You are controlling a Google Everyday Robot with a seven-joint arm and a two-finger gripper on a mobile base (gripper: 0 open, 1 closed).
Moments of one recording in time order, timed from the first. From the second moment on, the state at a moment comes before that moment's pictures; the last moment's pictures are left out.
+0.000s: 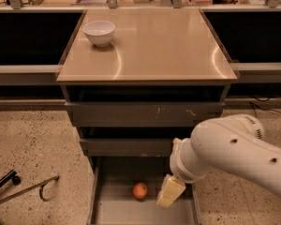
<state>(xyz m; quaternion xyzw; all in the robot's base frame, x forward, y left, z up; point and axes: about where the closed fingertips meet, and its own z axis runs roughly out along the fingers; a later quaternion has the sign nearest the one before) 0.402 -0.086 0.677 -0.57 0.80 0.06 0.18</state>
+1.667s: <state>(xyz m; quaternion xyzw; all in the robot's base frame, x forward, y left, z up) 0.451 0.009 0.433 -0.59 0.77 0.13 0.18</state>
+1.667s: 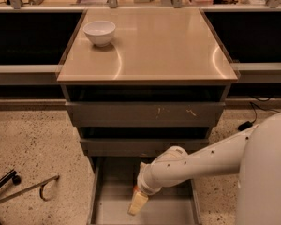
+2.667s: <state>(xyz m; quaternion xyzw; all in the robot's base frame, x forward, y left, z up) 0.501 0.023 0.329 -0.58 0.76 0.18 0.20</state>
